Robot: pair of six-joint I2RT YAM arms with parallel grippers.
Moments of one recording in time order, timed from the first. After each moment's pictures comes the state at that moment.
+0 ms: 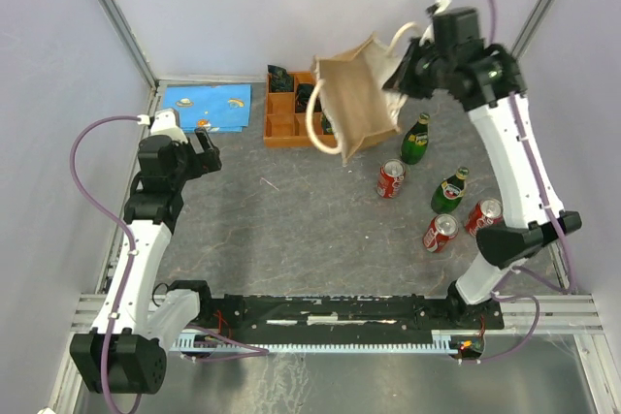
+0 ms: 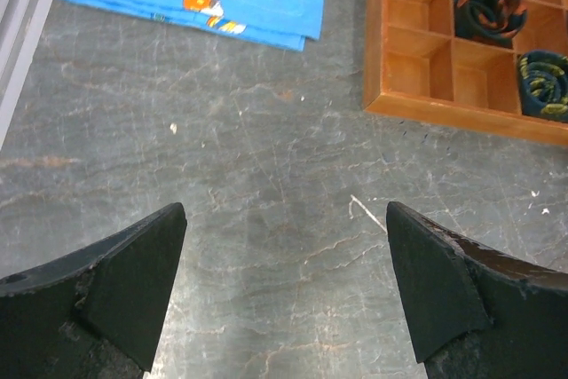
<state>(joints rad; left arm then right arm) -0.01 0.92 0.84 -0.32 -0.03 -0.22 0.27 1.72 2.28 -1.15 -0.13 0.59</state>
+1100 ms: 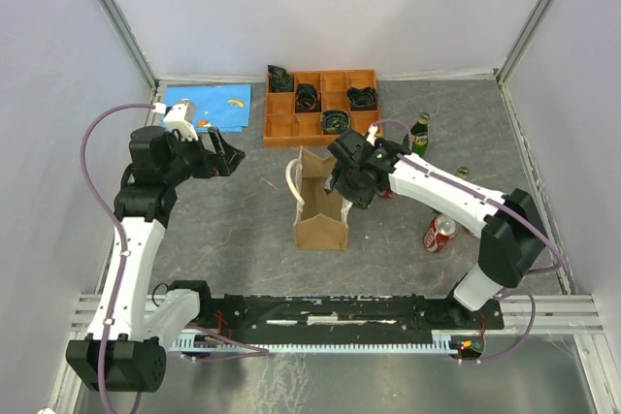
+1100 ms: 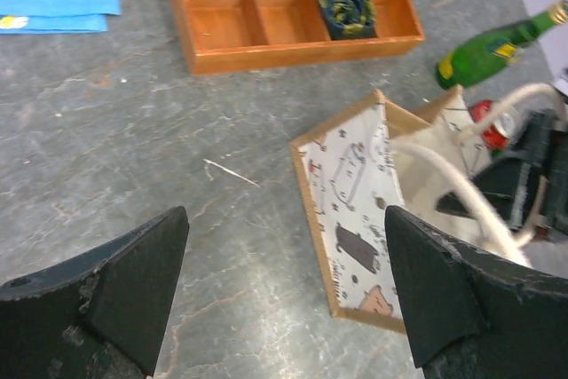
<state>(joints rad) 0.00 0.92 0.95 -0.47 0.40 -0.22 0.79 1.61 1.32 -0.82 0.18 1.22</state>
